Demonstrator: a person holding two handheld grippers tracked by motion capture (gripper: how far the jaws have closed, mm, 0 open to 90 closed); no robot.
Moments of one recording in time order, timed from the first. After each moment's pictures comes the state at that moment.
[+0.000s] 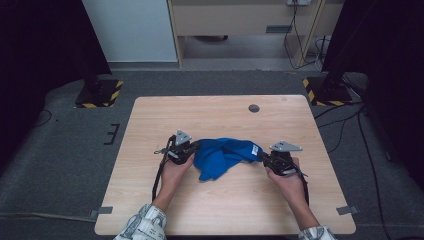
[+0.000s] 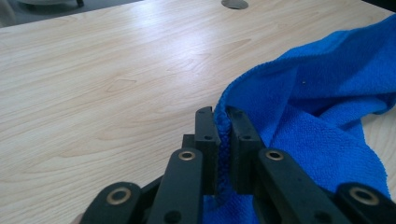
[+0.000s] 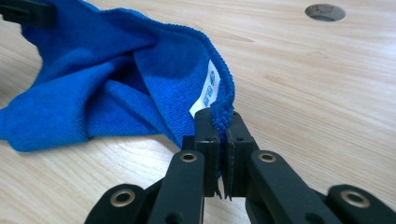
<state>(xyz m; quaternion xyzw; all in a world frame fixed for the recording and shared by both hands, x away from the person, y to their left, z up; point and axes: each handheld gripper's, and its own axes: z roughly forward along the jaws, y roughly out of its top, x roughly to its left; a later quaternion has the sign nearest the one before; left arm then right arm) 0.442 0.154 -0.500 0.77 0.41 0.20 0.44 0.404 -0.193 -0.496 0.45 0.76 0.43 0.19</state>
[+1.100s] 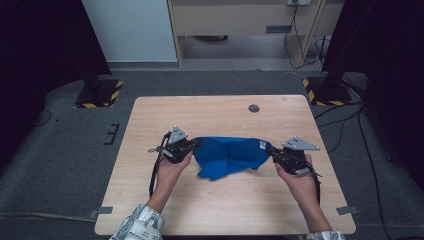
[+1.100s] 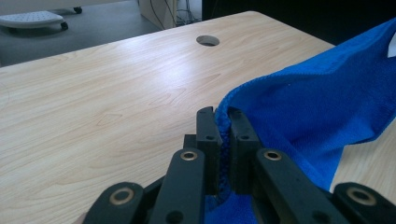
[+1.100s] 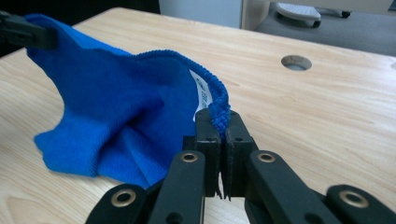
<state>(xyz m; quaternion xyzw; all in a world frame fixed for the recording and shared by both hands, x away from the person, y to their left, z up) 0.423 0.159 -0.457 0.76 0.39 0.19 0.49 0.385 -0.211 -0.448 0.43 0.74 0.47 0.22</state>
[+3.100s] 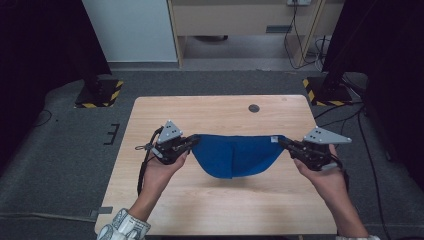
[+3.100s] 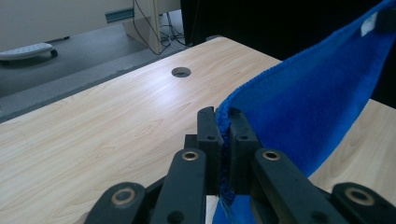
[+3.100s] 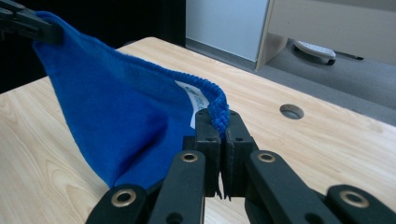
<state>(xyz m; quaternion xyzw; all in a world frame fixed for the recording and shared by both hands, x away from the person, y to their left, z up) 0.375 0.160 -0.369 0.78 0.34 0.19 0.50 0.359 -0.240 -0.365 0.36 0.76 0.50 0.23</state>
